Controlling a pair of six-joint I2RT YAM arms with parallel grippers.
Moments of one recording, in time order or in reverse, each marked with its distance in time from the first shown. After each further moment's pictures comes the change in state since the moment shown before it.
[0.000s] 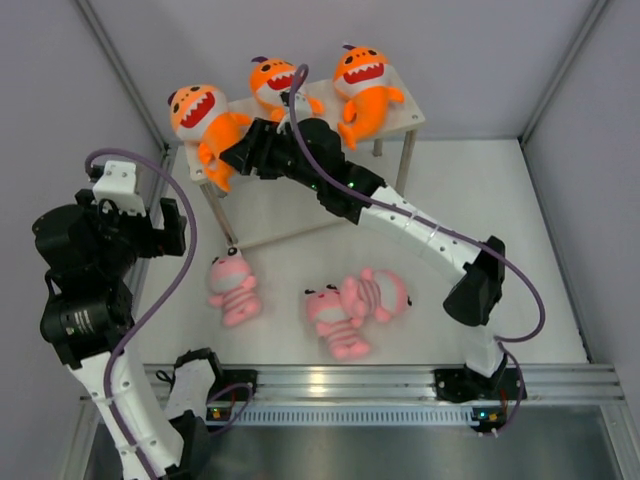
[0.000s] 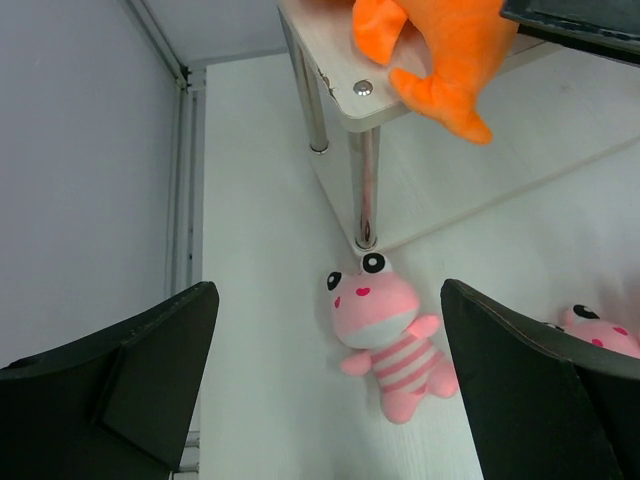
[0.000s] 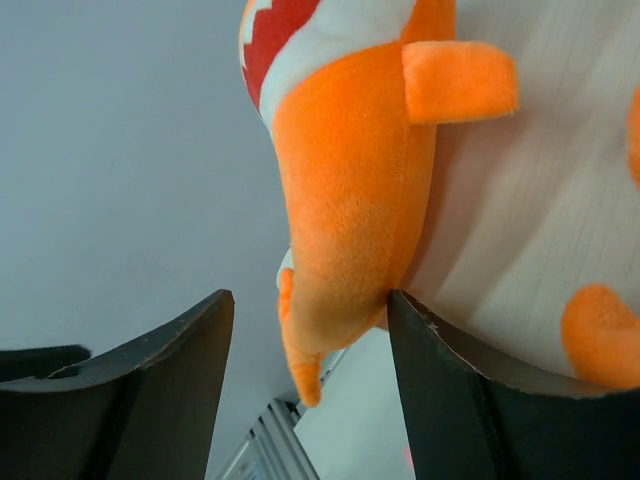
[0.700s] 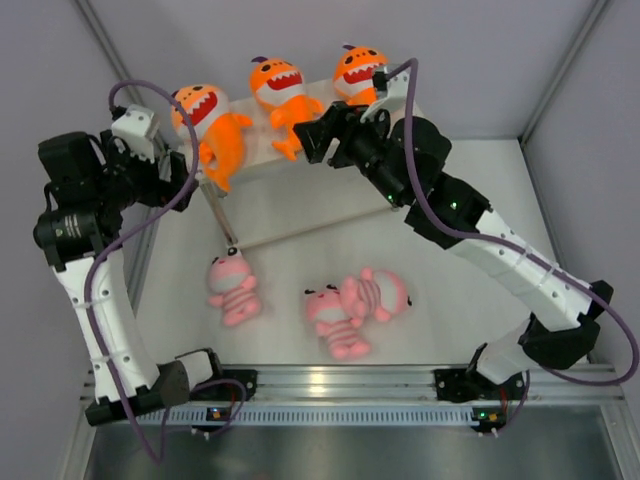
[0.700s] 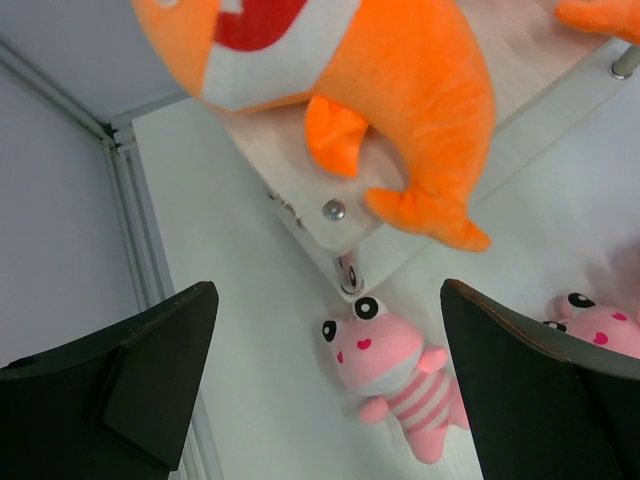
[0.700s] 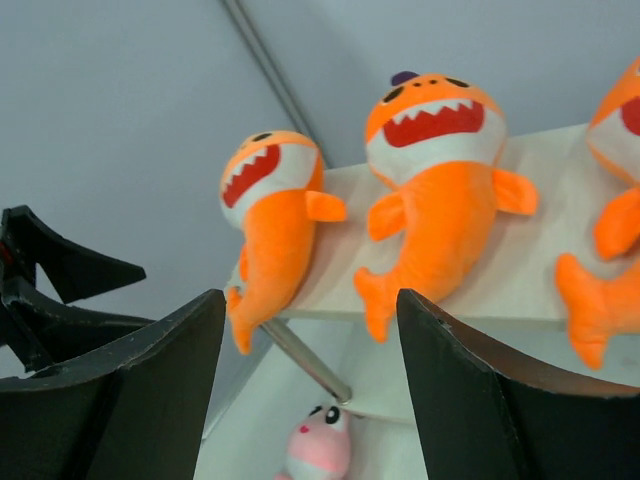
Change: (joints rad) left arm -0.035 0.330 0.189 0.008 0.214 0.123; right arm 0.030 -0.493 -0.259 -0.072 0.356 -0.347
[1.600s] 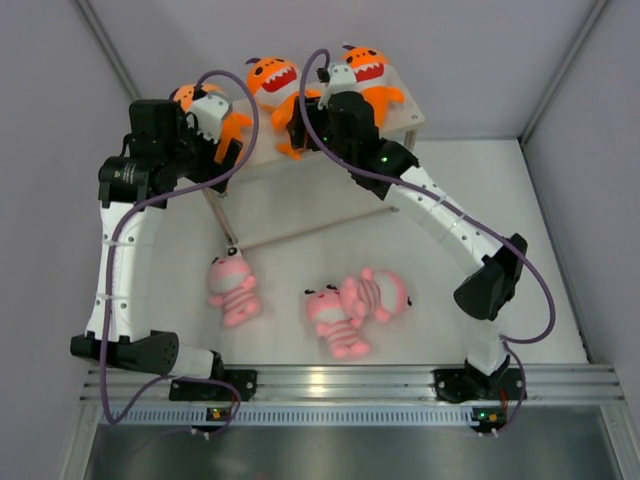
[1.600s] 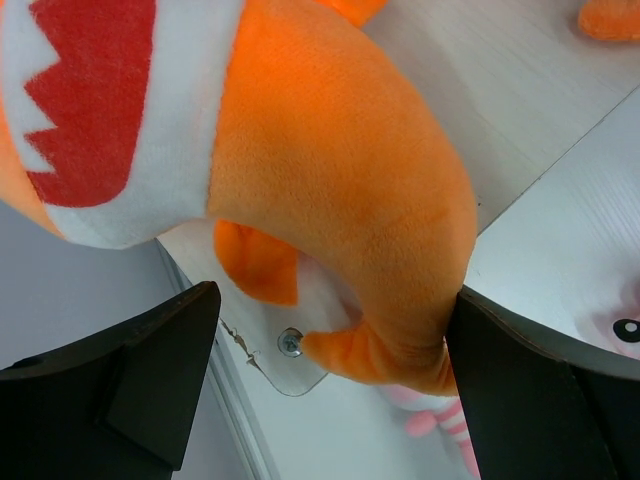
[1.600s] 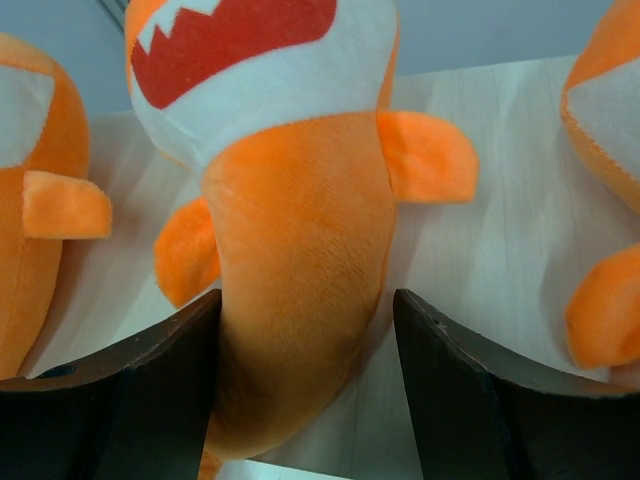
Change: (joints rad) left arm -0.417 0.246 0.086 0.034 -0.470 0.054; right arm -0.192 0.439 0.286 -0.138 -0.071 -0.109
